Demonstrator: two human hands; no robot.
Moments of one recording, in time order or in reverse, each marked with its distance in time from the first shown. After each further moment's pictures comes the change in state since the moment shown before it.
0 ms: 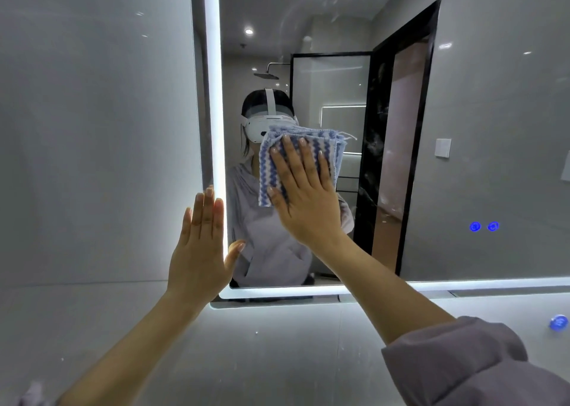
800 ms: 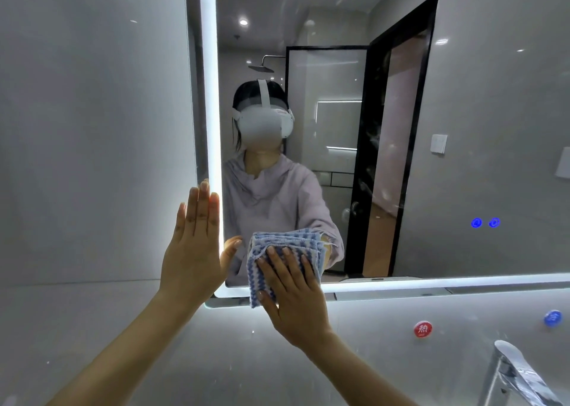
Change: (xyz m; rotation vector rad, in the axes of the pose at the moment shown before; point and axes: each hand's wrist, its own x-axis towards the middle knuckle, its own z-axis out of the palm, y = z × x) left_hand 0.000 -0.001 0.001 -0.068 0.072 0.023; right_hand -0.153 -0.054 0.034 0.032 -0.175 -0.018
